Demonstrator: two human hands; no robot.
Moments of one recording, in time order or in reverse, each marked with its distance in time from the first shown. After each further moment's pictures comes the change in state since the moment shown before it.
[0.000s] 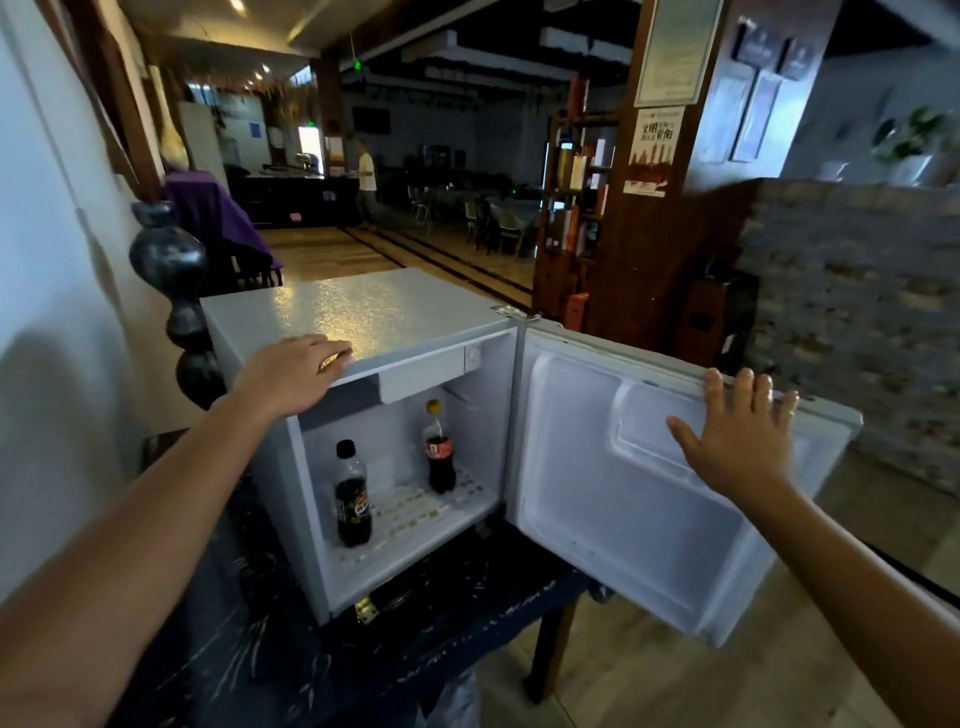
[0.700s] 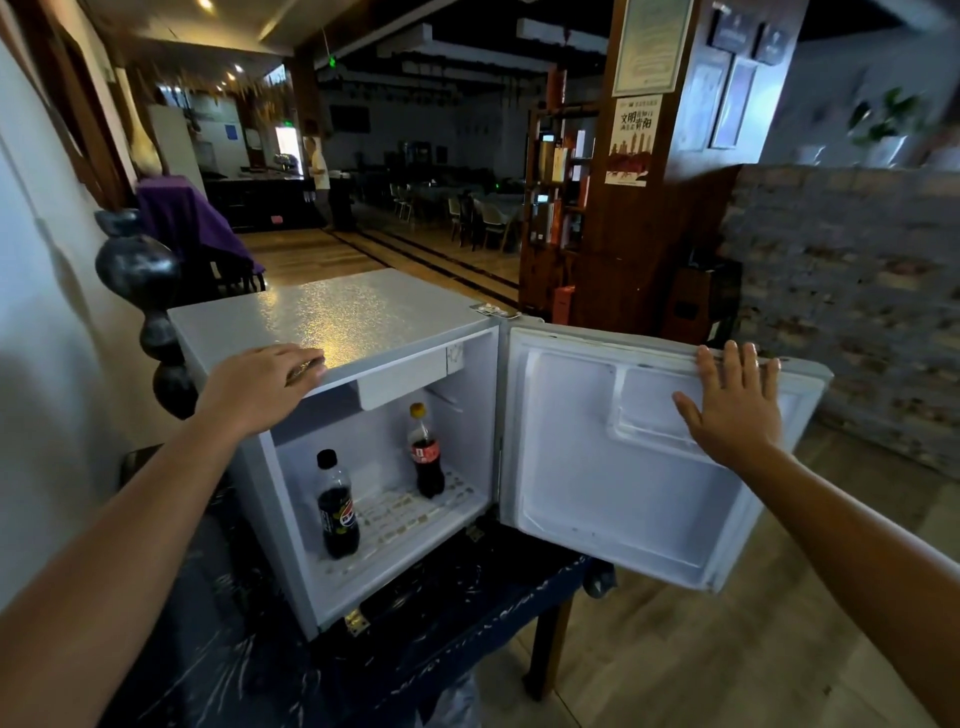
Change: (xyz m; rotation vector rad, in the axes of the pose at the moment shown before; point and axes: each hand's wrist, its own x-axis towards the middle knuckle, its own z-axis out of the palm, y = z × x) left_hand -0.002 -0.002 0.003 0.032 0.088 0.015; right_hand 0.055 0.031 0.051 0.054 0.124 -0.079
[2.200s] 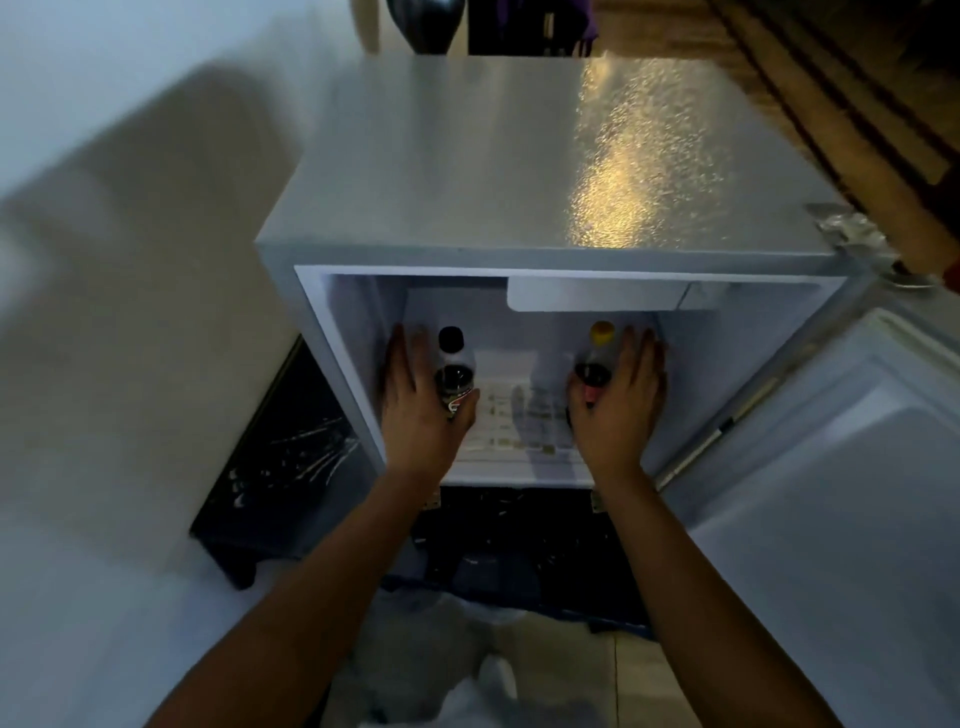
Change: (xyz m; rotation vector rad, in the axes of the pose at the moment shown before) left_hand -0.034 0.075 0.253 -0.176 0.366 -0.825; right_hand 0.026 -0.382 0.180 0.992 -0.220 -0.422
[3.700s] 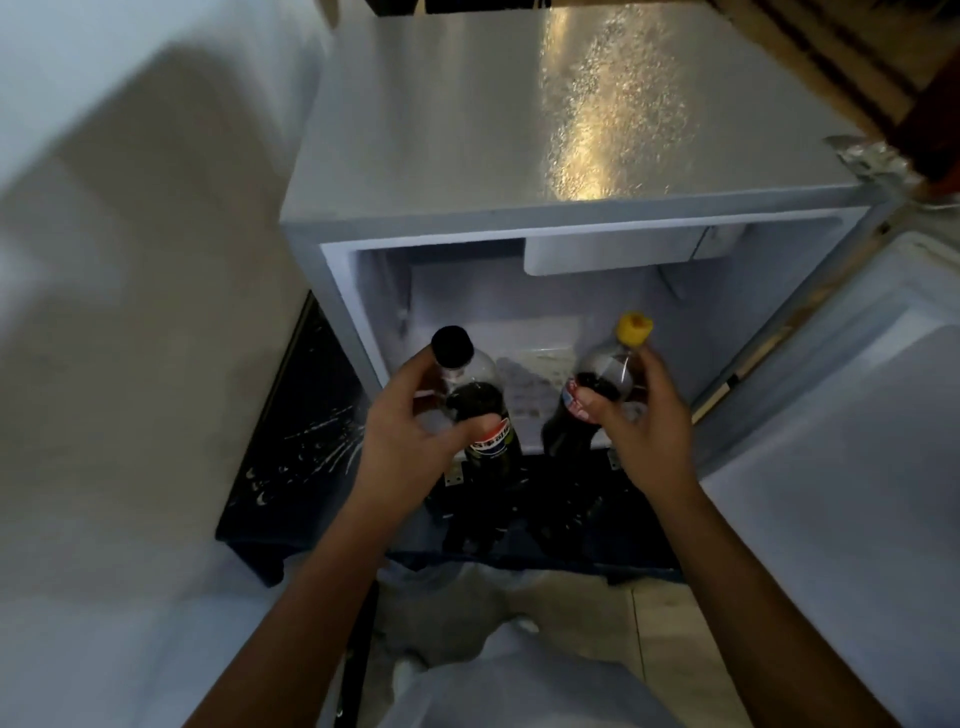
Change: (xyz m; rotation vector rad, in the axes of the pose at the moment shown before) left_hand -0.028 0.001 -0.102 -0.662 -0.301 -0.093; right_hand -0.063 -0.013 -0.051 0.653 -0.200 0.086
